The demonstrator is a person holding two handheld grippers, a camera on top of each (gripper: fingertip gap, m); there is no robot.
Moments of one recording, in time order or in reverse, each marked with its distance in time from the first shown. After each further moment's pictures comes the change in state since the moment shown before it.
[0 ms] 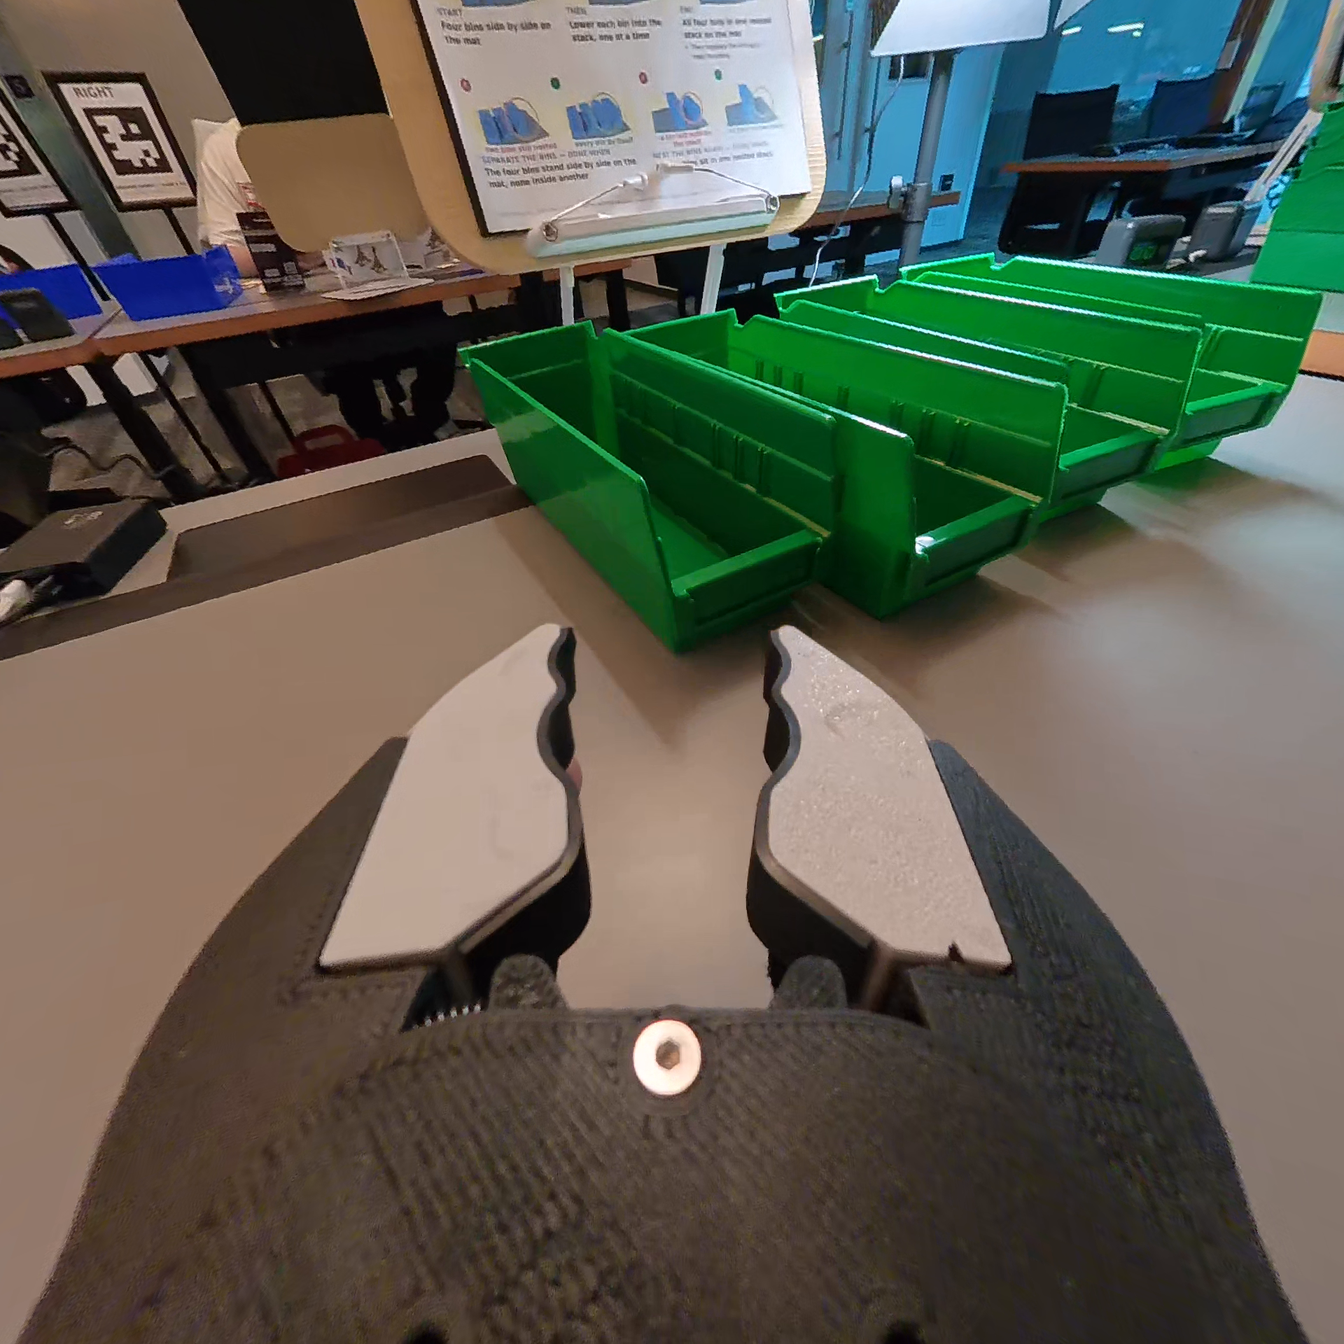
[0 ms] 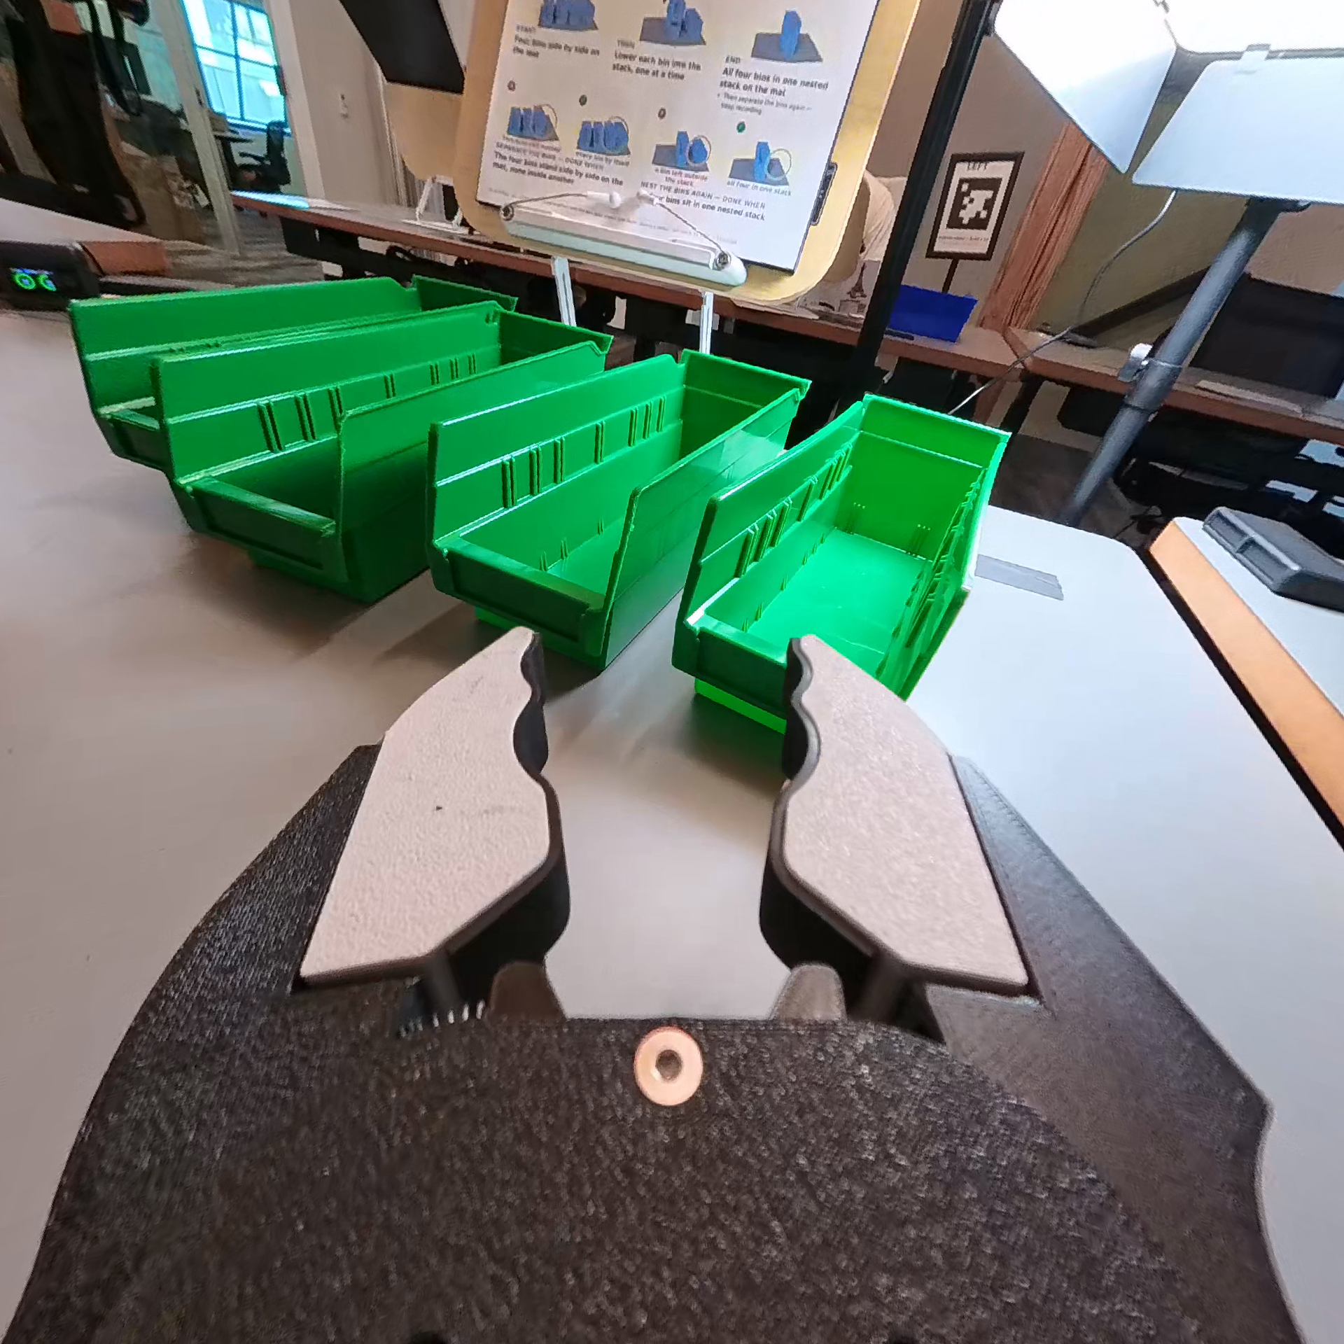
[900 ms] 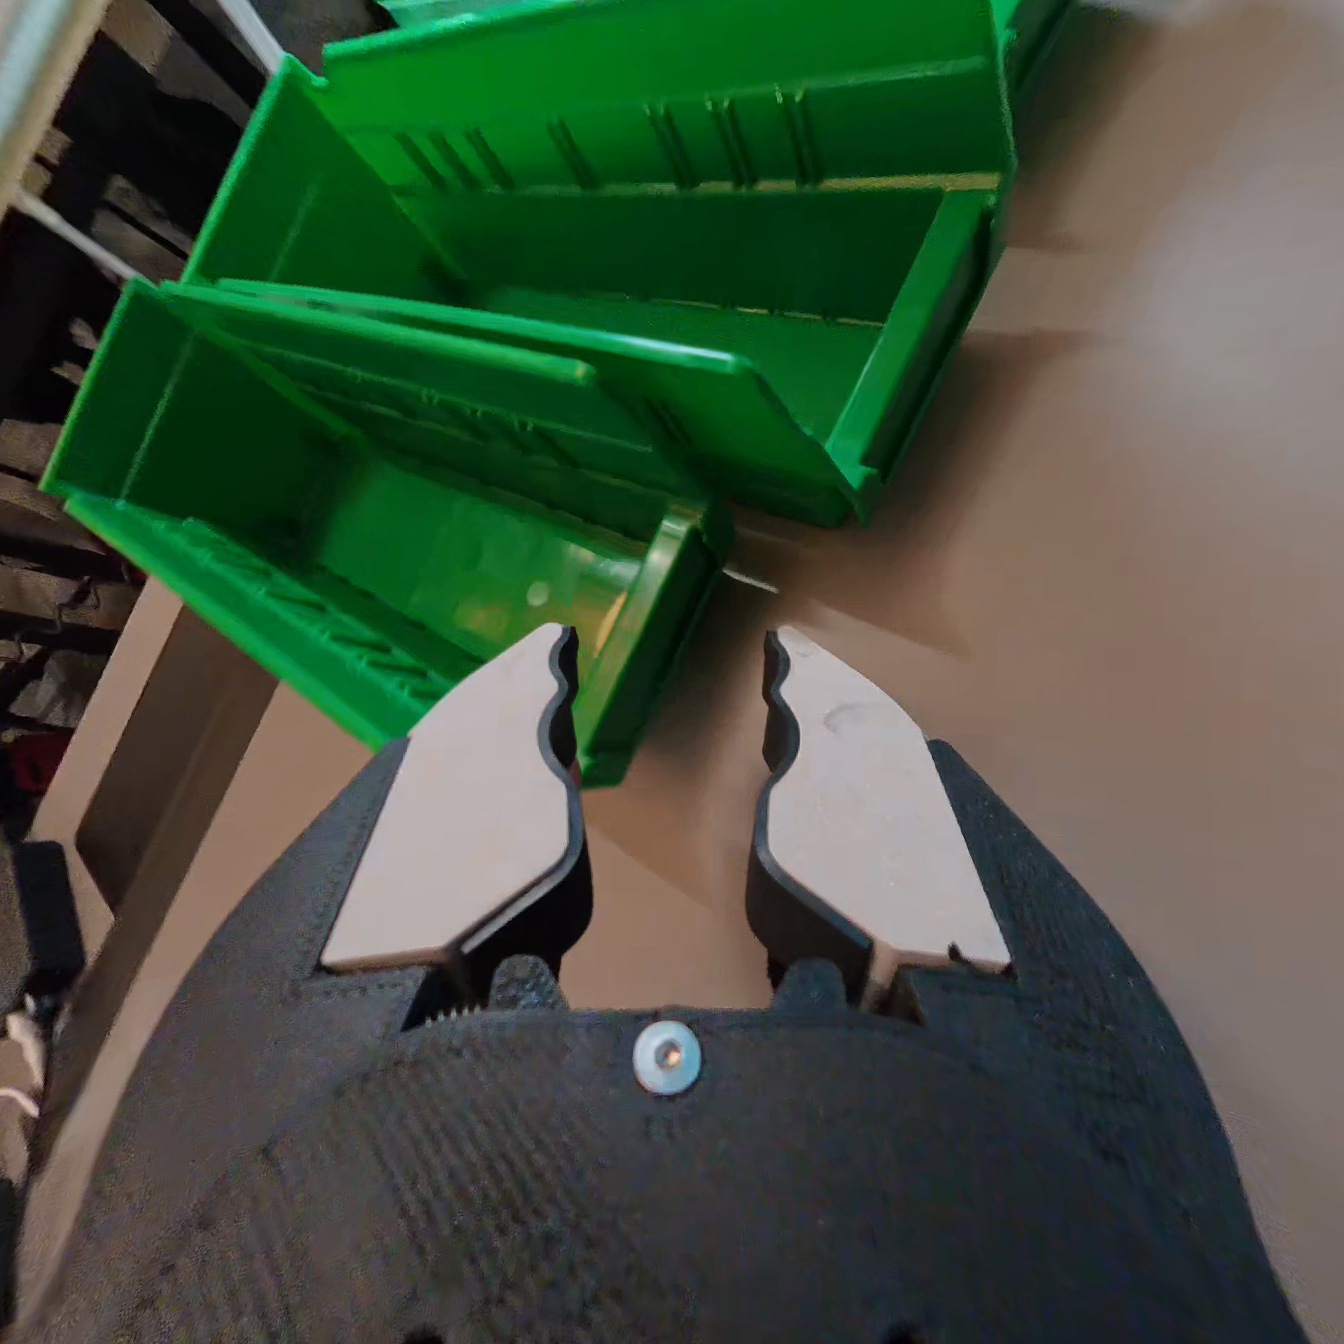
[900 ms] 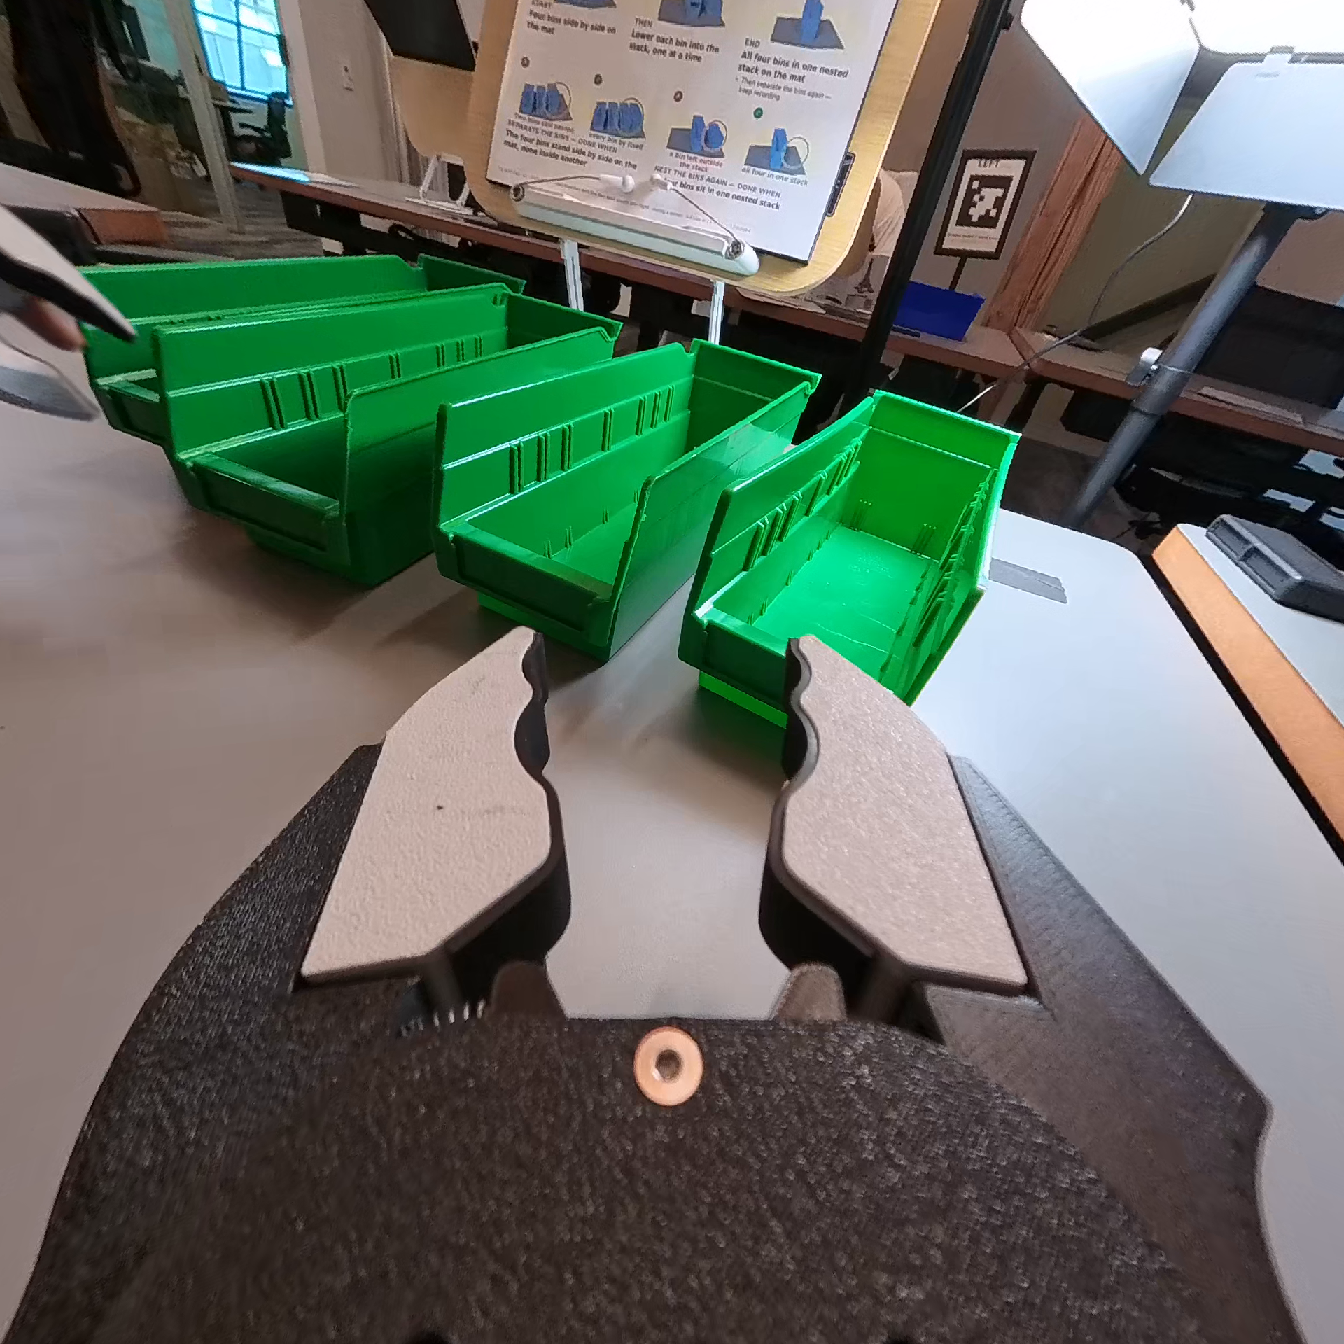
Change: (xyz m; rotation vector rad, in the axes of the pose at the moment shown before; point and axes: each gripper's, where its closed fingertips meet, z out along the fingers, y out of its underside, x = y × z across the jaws) left arm 0.053 0.018 0.111 -0.468 0.322 0.565; right arm -0.004 0.003 0.001 -0.014 -0.007 -0.027
